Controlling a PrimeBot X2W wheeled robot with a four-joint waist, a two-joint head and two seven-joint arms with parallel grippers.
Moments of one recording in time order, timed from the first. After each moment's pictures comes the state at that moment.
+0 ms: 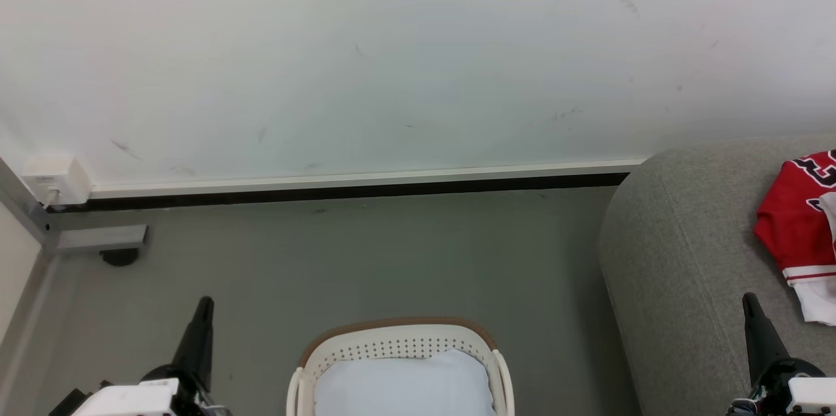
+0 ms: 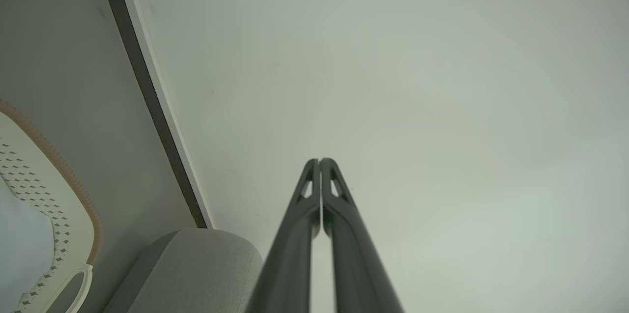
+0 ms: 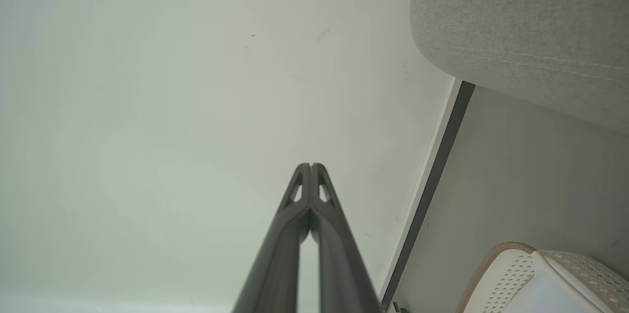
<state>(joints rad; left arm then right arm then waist) -0.10 0.05 0.11 0.25 -1.61 -0.13 0.11 -0.10 -0.05 -0.11 0.24 1.61 0.13 0.11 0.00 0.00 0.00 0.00</state>
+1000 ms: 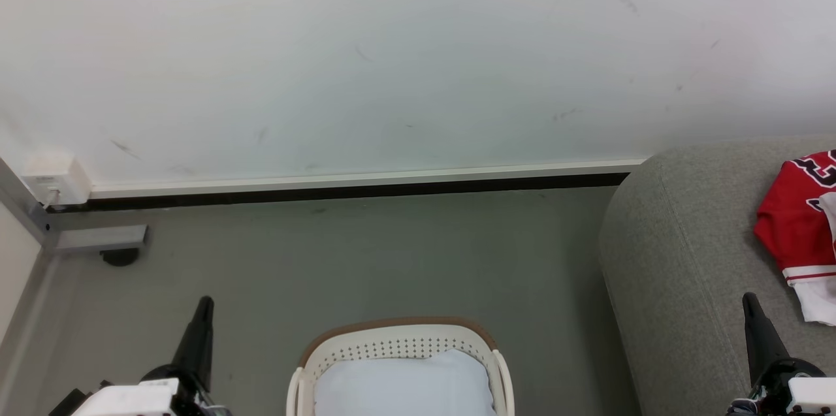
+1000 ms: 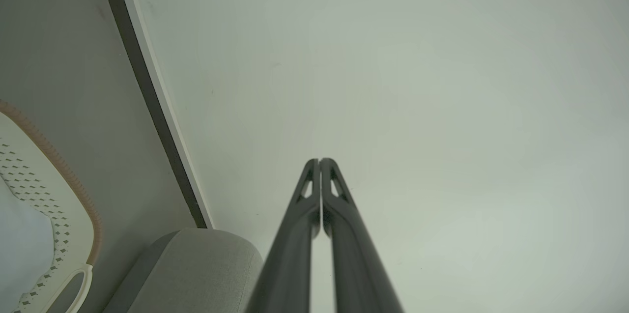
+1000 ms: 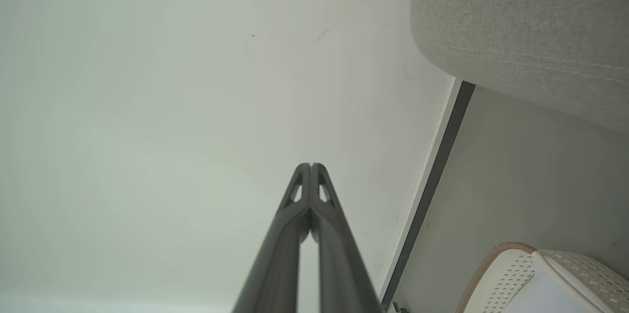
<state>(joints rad) -0.10 0.05 0.11 0.25 -1.61 -0.13 0.11 -0.10 -0.05 -0.11 0.24 1.61 0.13 0.11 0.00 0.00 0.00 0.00</state>
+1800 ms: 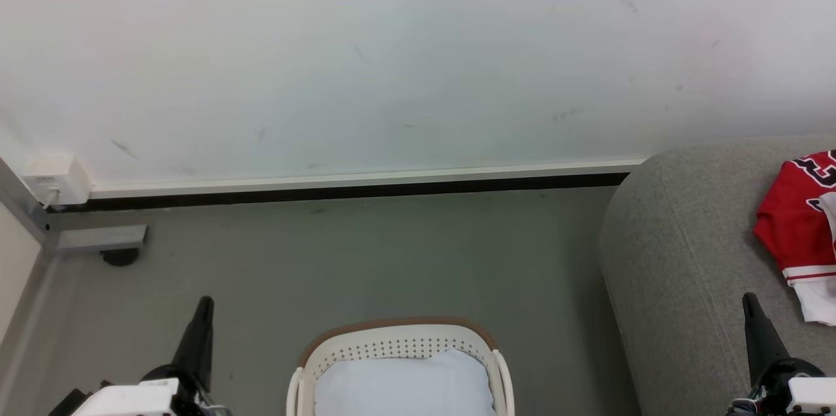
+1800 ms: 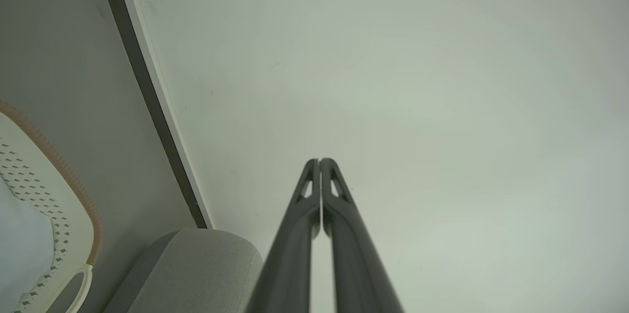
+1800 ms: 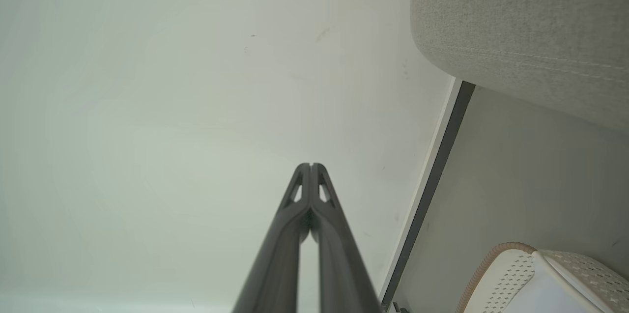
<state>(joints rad) -0.10 0.05 0.11 0.25 -1.61 -0.13 0.11 -0.10 -0.05 -0.11 0.24 1.61 0.13 0.11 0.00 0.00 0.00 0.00</state>
